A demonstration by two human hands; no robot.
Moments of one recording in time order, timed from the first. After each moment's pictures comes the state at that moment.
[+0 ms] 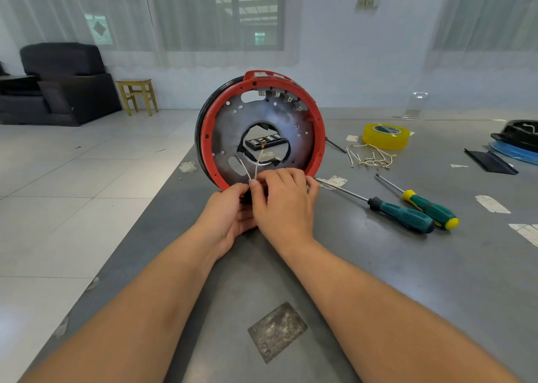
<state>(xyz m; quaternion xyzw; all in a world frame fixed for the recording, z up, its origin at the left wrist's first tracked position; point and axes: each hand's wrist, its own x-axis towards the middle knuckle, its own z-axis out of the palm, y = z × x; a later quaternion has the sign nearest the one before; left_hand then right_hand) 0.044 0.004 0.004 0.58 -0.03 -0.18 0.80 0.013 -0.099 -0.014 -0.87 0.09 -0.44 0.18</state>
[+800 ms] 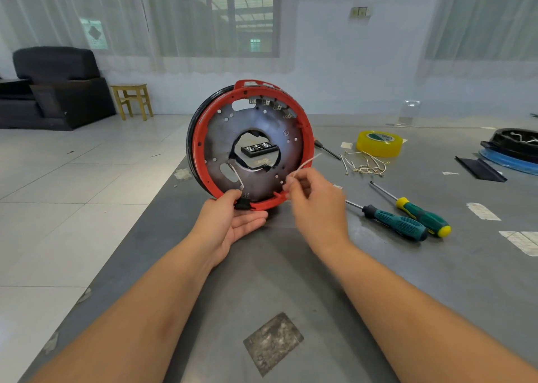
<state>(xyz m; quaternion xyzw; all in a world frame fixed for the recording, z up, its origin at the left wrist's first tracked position) 0.050 0.003 0.003 0.54 0.00 -0.18 0.82 -0.012 -0.148 0.006 -0.80 0.07 -0.40 0.44</state>
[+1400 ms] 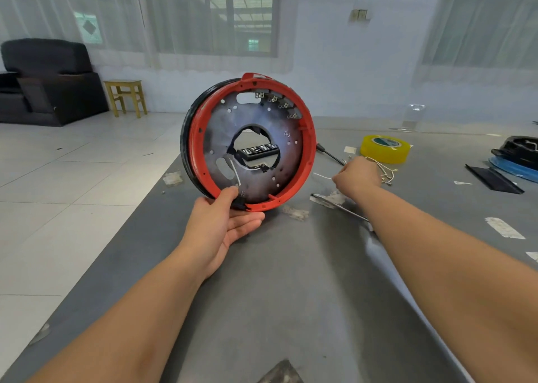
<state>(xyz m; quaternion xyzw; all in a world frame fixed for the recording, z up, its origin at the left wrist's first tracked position) 0.079 -0.006 -0.004 0.53 -0.03 -0.13 0.84 0.099 -0.289 0.024 -0.90 0.36 -0.17 0.20</state>
